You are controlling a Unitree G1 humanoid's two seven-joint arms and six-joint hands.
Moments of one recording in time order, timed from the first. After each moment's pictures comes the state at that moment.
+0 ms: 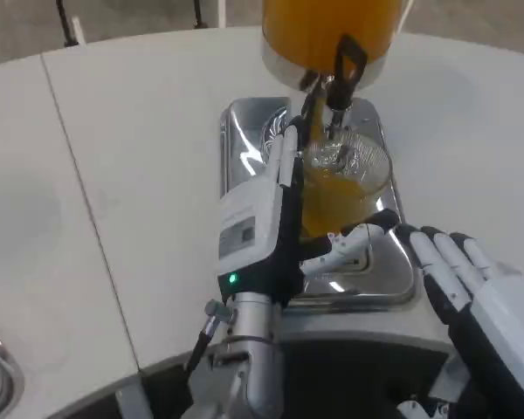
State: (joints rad) left arm -0.68 -0.01 -0.36 0.70 0.68 -0.10 0.64; right arm 0.35 -0.08 0.02 -1.02 -1.17 -0.01 0.54
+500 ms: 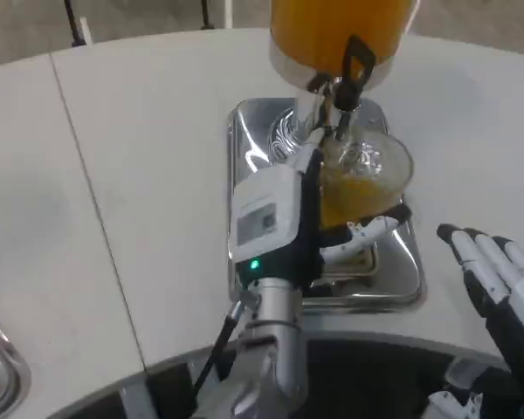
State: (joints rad) left arm -0.82 -0.07 -0.38 0.90 0.66 -0.06 0.73; right arm 0.31 -0.09 -0.07 -1.03 -1.15 0.06 0.63
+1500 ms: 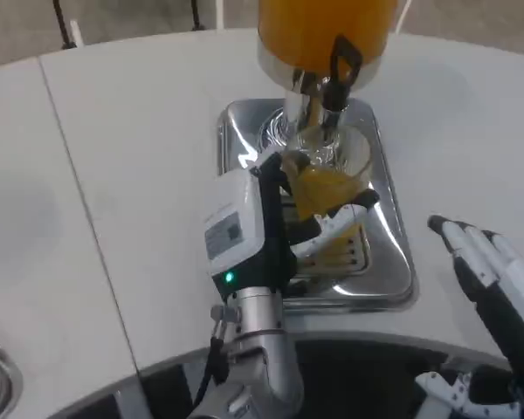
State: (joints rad) left arm -0.87 -0.08 -0.37 1.07 0.56 -0.18 1.00; right arm 0.20 -0.11 -0.06 -0.98 -1.11 0.12 0.69
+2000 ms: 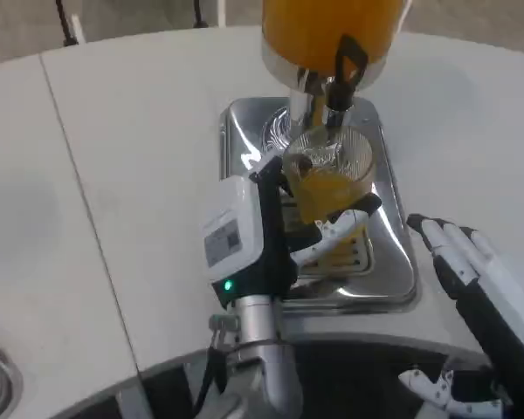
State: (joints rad) left arm -0.80 -0.06 -0.38 0.99 0.58 -0.20 1.01; right arm 0.19 -0.12 -0.02 -0.95 -1.11 0.10 0.66
